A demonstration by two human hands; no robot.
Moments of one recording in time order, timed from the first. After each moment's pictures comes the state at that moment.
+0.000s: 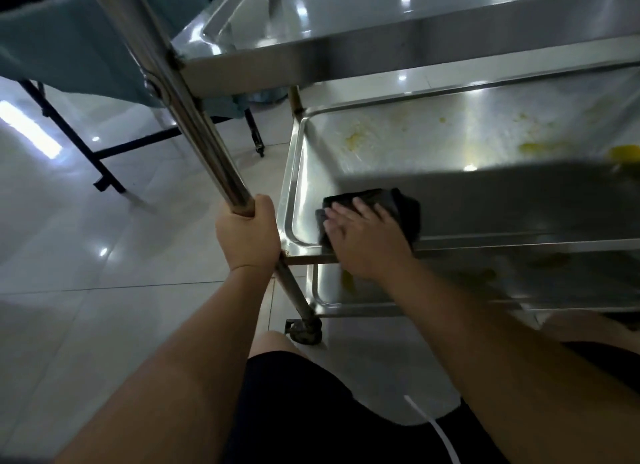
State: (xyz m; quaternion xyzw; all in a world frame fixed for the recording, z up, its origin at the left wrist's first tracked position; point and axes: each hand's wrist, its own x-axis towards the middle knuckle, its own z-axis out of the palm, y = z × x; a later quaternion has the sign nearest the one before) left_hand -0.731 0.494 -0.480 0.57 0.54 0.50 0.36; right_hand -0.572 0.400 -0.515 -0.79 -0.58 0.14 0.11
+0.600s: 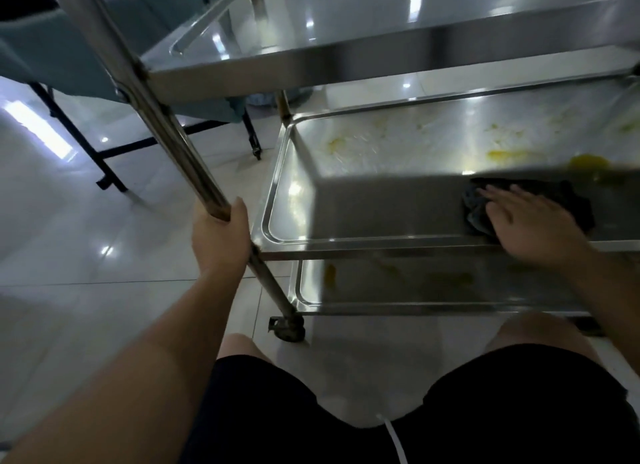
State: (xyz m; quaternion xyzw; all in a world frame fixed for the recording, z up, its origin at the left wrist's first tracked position) left_hand -0.740 0.482 -0.488 0.61 0.60 0.43 0.27; right_hand -0.338 0.239 -0.521 -0.88 -0.45 0.09 0.07
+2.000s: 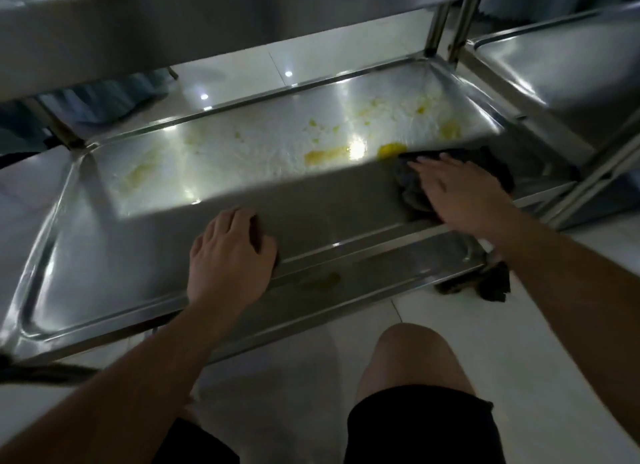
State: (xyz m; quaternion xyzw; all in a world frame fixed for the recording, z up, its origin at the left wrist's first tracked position) left_hand -0.482 0.368 -0.536 0.91 0.39 0.10 0.11; right_hand -0.181 0.139 -0.528 -0.91 -0.40 0.05 0.07
